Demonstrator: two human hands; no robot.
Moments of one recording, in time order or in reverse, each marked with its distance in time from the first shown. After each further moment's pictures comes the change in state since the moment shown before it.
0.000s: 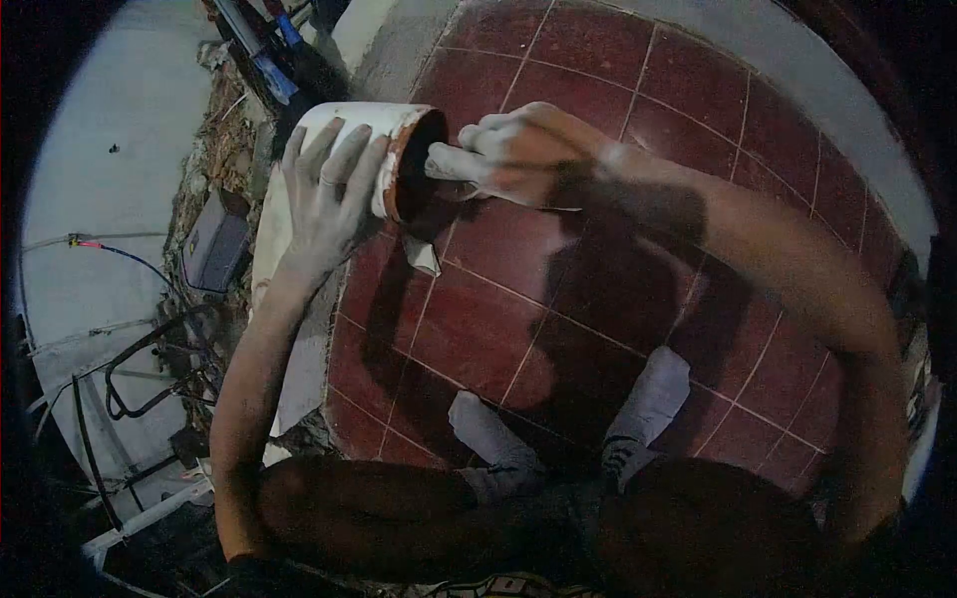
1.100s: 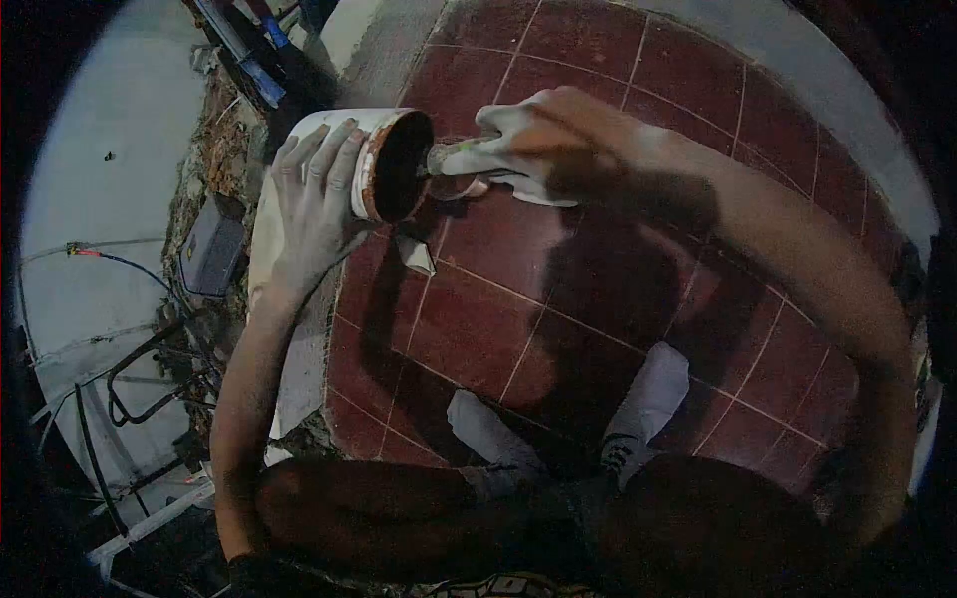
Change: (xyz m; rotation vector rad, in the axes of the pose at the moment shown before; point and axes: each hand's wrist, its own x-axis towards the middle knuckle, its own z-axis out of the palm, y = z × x) left_hand 0.005 0.001 -0.005 -0.108 -0.094 -0.072; right_hand -0.018 0.024 -0.037 0.499 -0.309 0.147
